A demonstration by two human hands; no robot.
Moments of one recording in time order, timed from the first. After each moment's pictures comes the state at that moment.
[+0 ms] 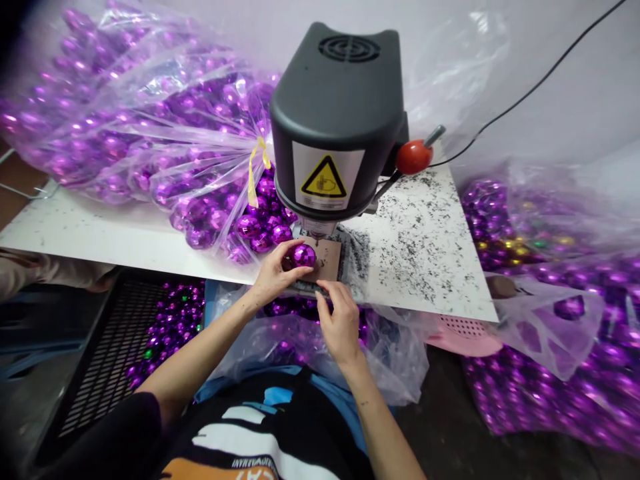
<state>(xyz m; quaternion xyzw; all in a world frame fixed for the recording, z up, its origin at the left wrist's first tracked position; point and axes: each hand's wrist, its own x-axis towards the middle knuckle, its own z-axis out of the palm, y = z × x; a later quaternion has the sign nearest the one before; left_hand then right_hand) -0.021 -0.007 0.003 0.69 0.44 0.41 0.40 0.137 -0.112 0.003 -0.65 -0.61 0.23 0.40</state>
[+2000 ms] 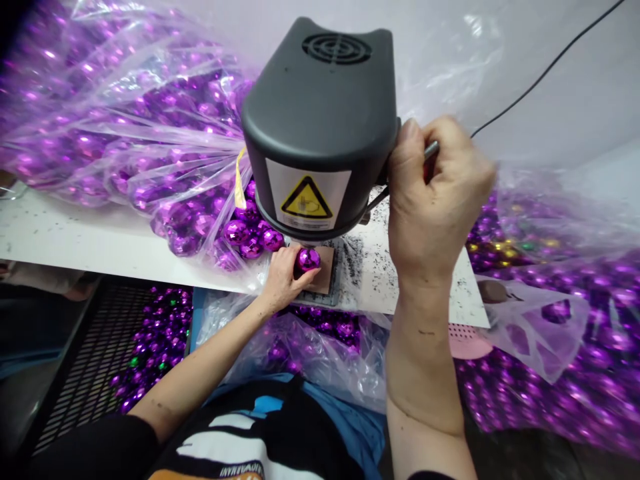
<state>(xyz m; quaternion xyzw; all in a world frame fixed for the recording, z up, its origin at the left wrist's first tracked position) 0.014 -0.001 -0.014 0.79 0.46 0.36 0.17 0.192 0.008 0.195 -0.62 -0.57 -0.06 0.54</state>
